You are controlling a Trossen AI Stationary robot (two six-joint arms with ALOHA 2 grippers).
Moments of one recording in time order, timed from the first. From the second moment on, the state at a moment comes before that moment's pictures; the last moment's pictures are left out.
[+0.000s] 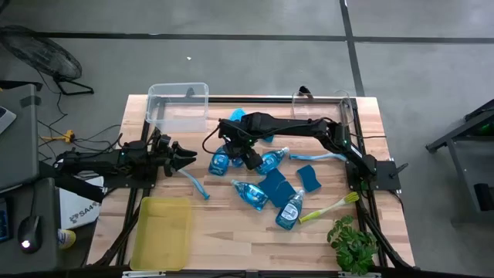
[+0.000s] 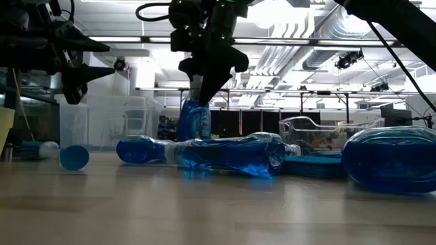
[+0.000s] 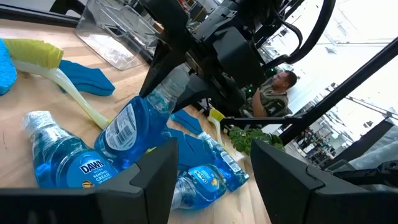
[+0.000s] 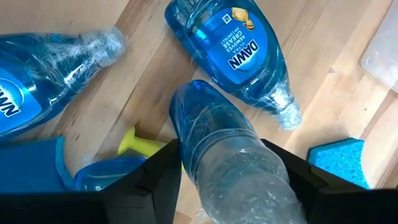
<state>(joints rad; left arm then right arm) 0.01 0.02 0.01 0.02 -0.09 -0.74 -0.13 2.28 2.18 -1.14 -0.01 -0.67</state>
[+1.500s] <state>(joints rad) 0.01 0.02 0.01 0.02 -0.09 -0.74 -0.35 2.09 2.33 -1.47 0.10 -0.36</state>
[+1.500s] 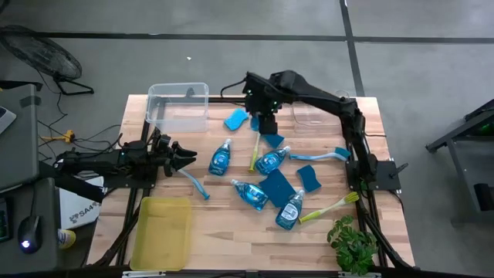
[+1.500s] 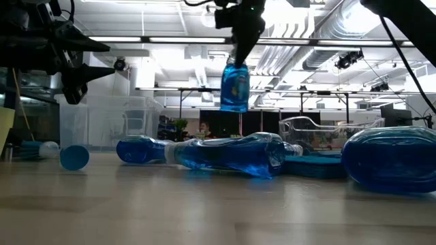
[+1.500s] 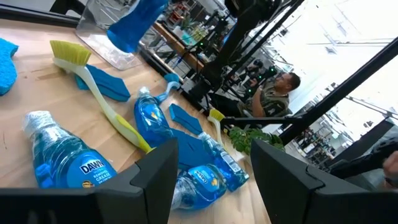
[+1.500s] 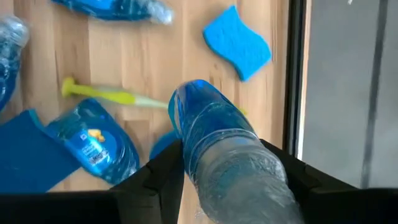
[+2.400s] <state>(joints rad) 0.01 0.02 0.01 0.02 -0.09 -0.74 -0.77 2.08 2.33 -1.57 0.10 -0.25</state>
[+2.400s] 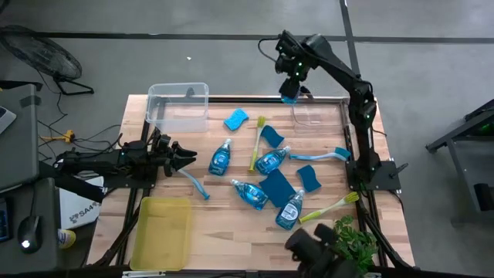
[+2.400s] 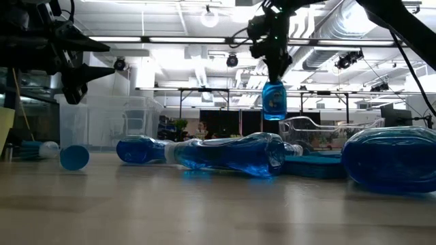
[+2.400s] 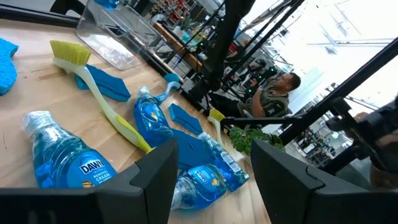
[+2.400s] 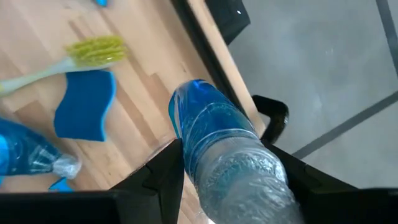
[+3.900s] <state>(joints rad) 0.01 0.02 0.01 0.02 -0.09 -0.74 -1.09 1.62 1.54 -1.43 0.10 0.02</state>
